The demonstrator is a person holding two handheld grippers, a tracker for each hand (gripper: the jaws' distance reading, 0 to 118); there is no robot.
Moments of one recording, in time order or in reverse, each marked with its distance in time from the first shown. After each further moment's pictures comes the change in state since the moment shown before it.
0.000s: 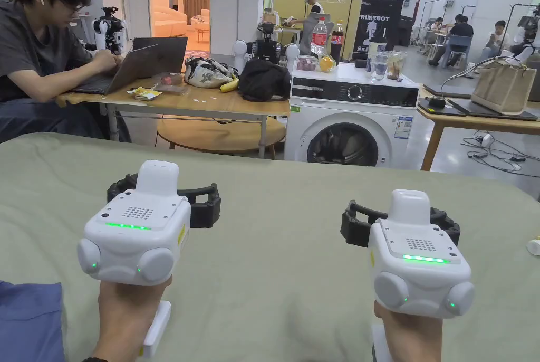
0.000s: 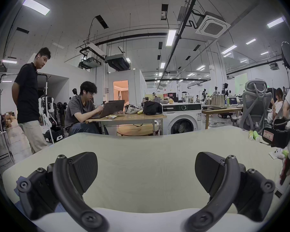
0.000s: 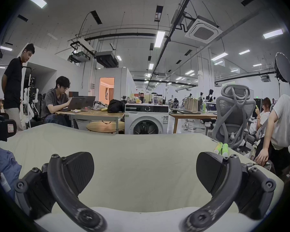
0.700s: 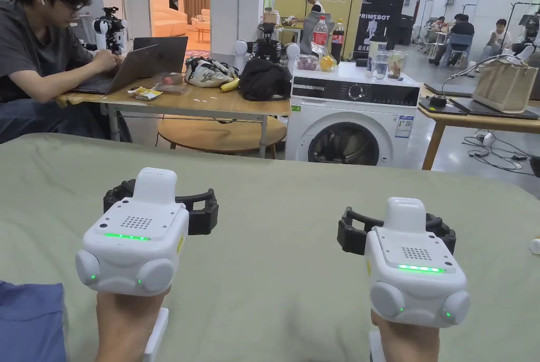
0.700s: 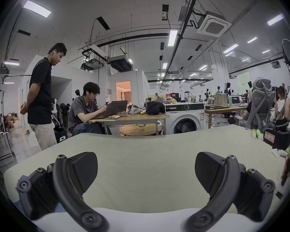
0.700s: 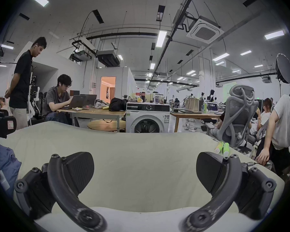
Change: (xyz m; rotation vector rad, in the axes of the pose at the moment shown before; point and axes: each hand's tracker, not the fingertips) left arm -0.001 -0.009 0.004 0.007 0.028 -0.010; right arm -0.005 -0.010 0.003 -0.001 0.010 0.006
